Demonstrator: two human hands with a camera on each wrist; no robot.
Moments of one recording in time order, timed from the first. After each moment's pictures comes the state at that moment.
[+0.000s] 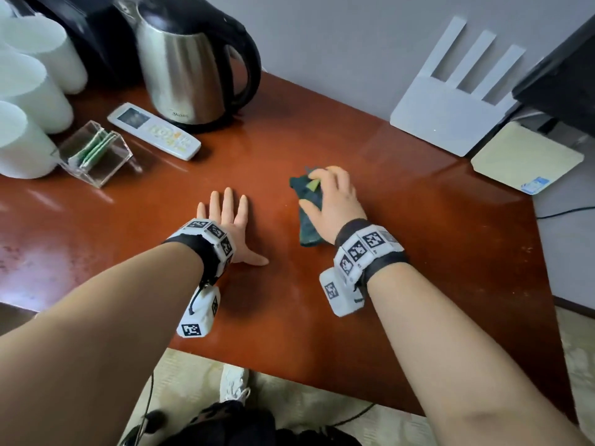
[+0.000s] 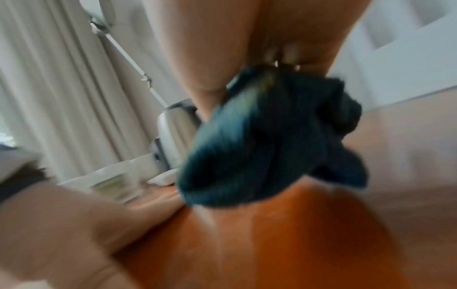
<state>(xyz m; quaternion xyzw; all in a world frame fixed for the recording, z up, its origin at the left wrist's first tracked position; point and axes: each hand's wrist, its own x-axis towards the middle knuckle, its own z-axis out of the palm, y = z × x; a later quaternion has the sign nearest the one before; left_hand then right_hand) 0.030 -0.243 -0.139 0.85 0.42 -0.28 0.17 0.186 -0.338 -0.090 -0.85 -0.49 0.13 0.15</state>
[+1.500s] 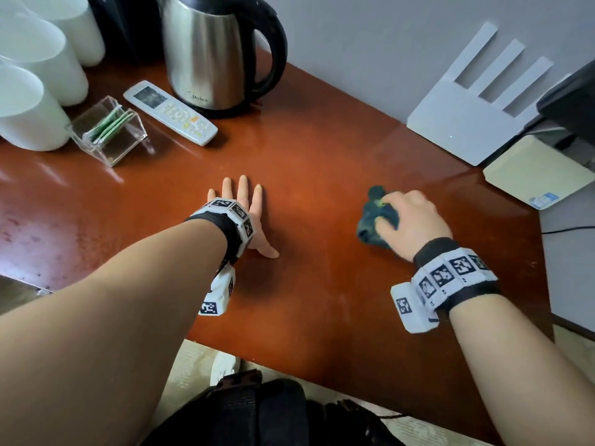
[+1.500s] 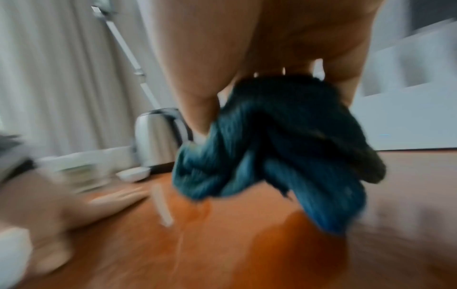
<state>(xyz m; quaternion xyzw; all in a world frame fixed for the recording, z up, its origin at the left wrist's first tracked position) 0.036 -0.235 -0.140 0.84 0.42 -0.29 0.19 0.231 -0.392 -0.053 -0.88 -0.45 0.12 -0.05</state>
